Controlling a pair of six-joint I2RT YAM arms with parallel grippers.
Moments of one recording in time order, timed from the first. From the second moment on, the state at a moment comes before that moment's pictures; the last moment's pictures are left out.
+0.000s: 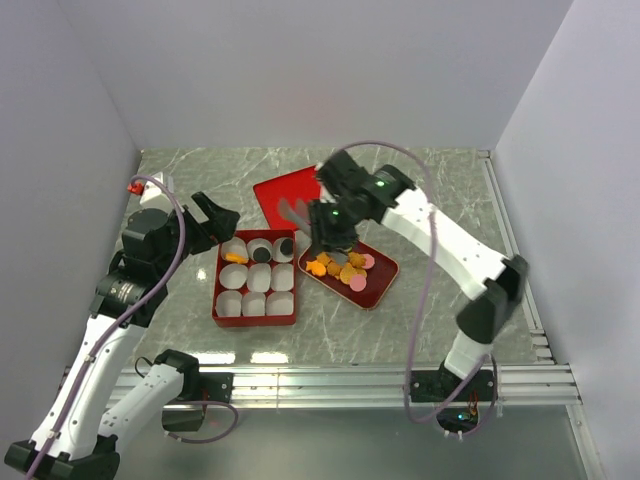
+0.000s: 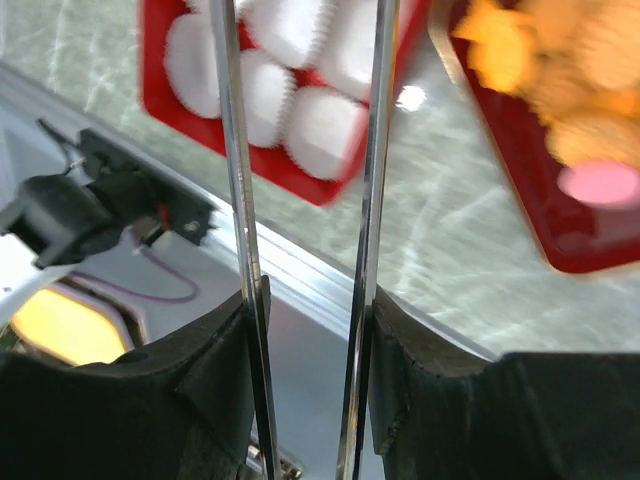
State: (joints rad) left arm -0.30 0.75 0.99 -0.52 -0.05 -0.62; right arm 0.80 1.78 1.90 -1.20 -0.20 0.56
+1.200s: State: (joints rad) left arm -0.30 0.80 0.99 -0.48 0.06 -0.62; right arm 0.59 1.42 1.22 -1.18 -0.14 0.56
